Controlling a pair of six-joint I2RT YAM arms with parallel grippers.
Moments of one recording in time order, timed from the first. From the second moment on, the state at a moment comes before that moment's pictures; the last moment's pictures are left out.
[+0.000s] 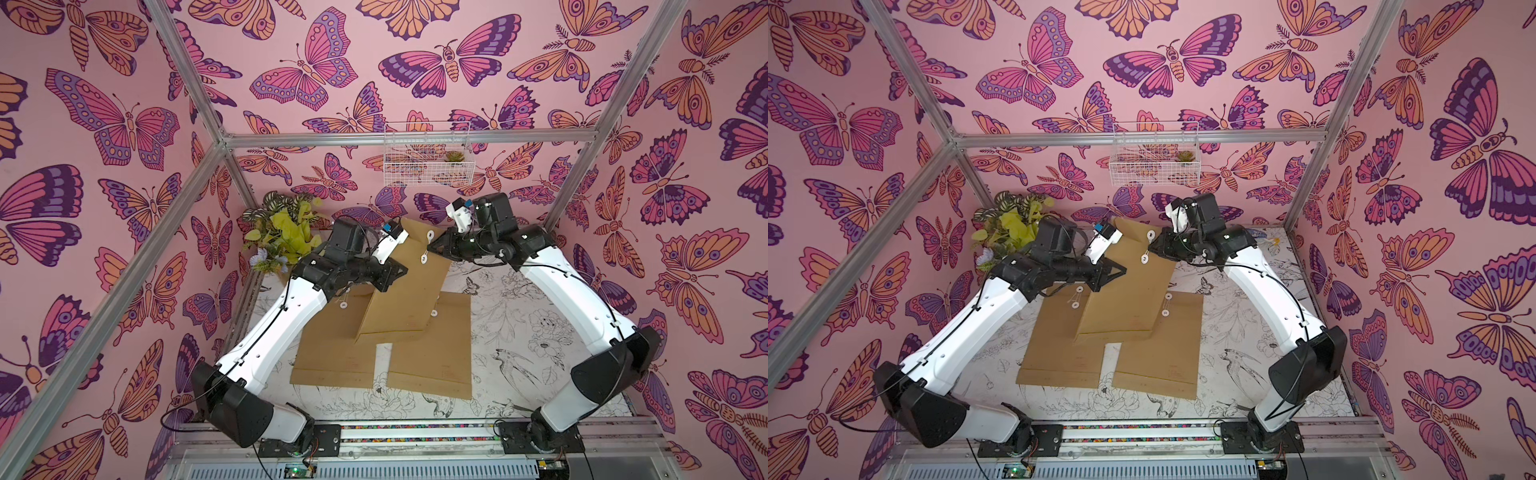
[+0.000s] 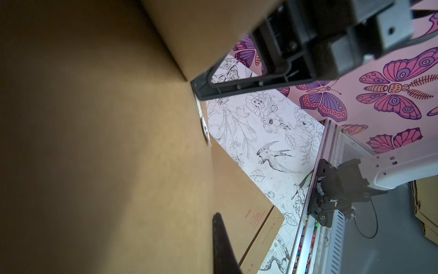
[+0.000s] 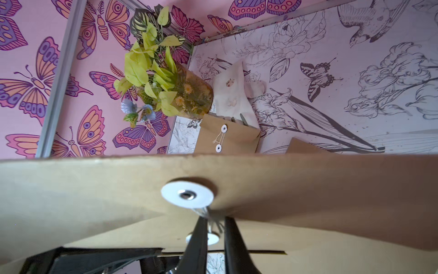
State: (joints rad) left arm -0.51 1.43 1.49 -0.71 0.52 0.07; right arm 0.47 1.64 1.76 -0.78 -0.45 0.60
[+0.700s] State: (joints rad) left arm -0.56 1.53 1.50 -0.45 0.61 -0.33; right arm 0.12 1.43 1.60 -0.82 -0.36 0.58
